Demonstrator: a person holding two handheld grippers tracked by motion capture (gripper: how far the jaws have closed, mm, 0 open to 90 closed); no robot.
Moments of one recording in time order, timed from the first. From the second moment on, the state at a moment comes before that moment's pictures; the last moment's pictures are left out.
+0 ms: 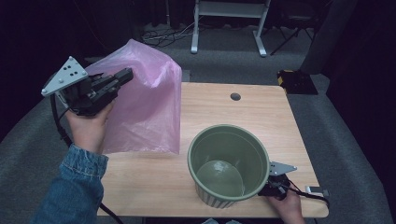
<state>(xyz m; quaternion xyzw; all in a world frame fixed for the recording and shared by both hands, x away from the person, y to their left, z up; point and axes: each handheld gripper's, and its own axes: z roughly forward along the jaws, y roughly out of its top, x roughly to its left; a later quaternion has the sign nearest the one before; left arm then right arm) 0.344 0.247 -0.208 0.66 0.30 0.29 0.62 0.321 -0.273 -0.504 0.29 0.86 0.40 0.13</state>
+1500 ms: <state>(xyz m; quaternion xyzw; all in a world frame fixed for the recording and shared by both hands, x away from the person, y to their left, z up) 0.329 0.213 -0.157 0.70 0.17 0.18 0.66 0.321 -0.273 -0.504 0.29 0.86 0.40 0.13</state>
